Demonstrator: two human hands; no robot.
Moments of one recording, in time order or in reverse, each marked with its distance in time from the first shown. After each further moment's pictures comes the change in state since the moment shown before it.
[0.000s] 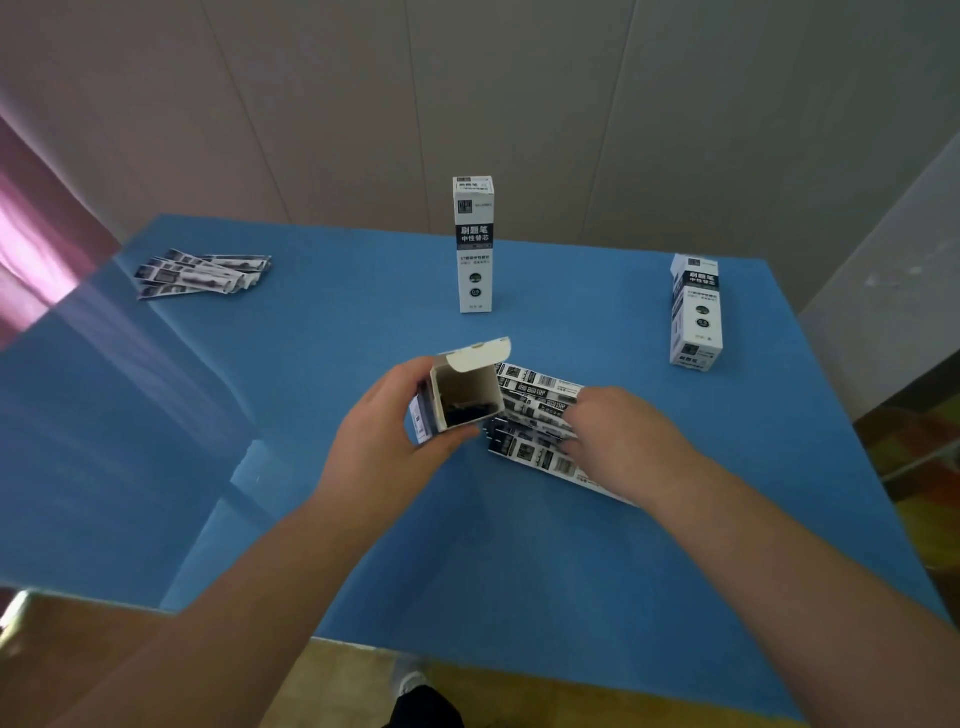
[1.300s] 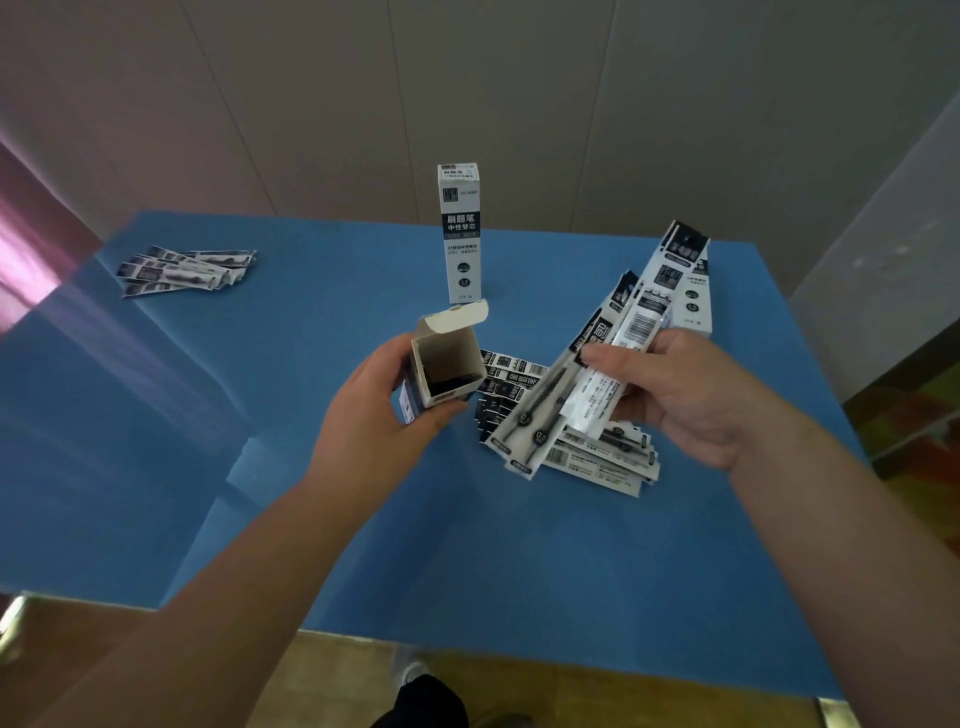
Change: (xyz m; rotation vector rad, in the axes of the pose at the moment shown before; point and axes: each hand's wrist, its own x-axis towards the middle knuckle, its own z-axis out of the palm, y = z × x) left_hand 0.011 0.001 0.000 -0.054 -0.012 -0.004; right_hand -0.029 0.038 -0.043 1.687 -0.009 0.124
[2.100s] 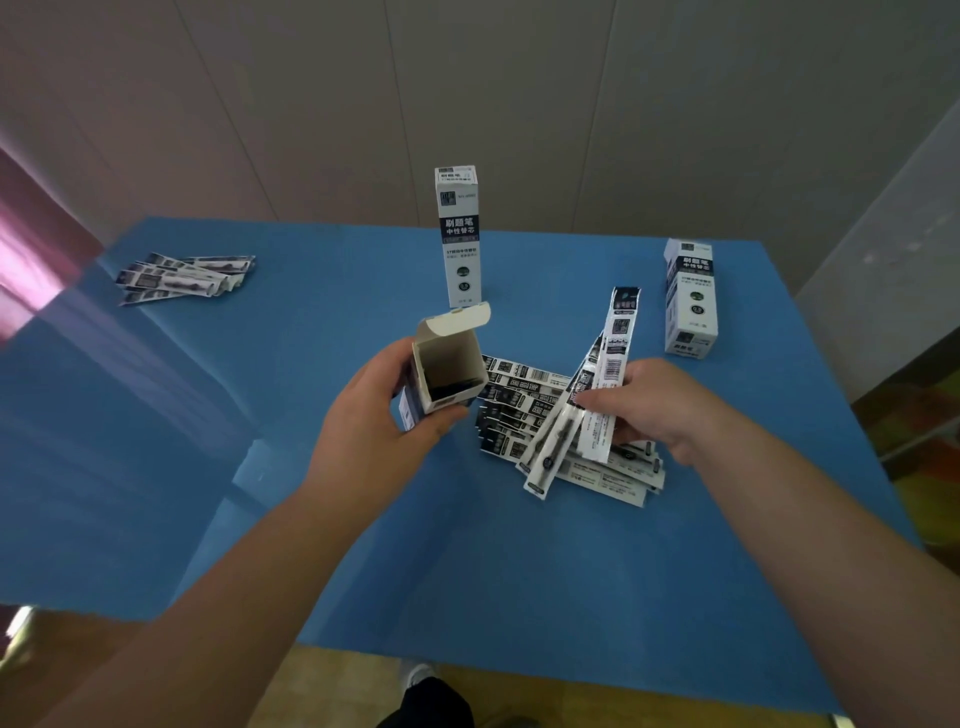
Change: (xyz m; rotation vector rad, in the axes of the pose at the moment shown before) left_hand 0.006 -0.002 0.002 0.024 -0.013 -0.016; right_hand 0.050 0.041 -0.014 -0.474 0.236 0.259
